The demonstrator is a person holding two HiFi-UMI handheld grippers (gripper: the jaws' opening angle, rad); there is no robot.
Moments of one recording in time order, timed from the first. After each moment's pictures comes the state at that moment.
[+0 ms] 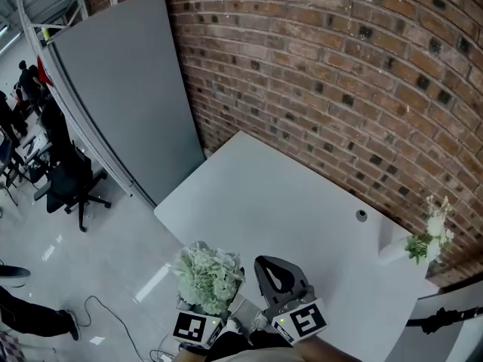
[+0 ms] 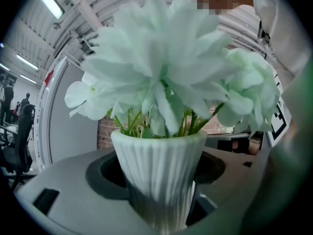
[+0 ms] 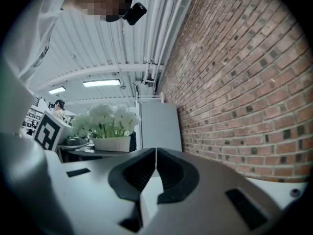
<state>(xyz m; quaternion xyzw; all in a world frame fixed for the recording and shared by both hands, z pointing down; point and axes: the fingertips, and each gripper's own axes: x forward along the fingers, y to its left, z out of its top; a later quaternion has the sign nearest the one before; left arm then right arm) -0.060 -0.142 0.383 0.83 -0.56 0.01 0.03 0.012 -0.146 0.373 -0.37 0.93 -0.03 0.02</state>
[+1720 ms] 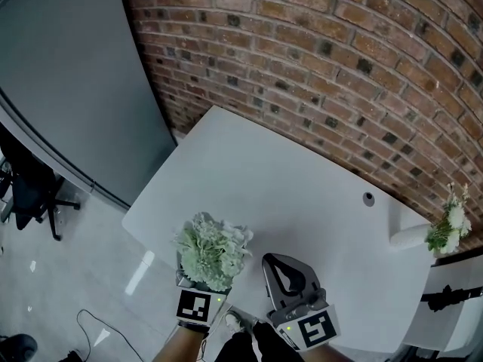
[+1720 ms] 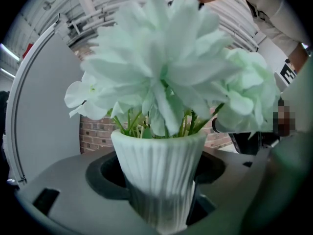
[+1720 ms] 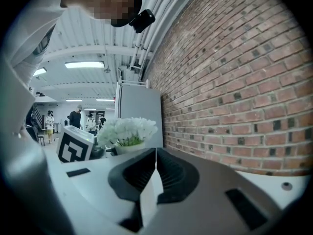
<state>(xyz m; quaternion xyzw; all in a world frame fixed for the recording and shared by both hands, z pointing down) -0.070 -0.297 0.481 0.87 -0.49 0.02 0.01 0.001 -0.240 0.450 -0.47 0.88 -0.05 -0.04</state>
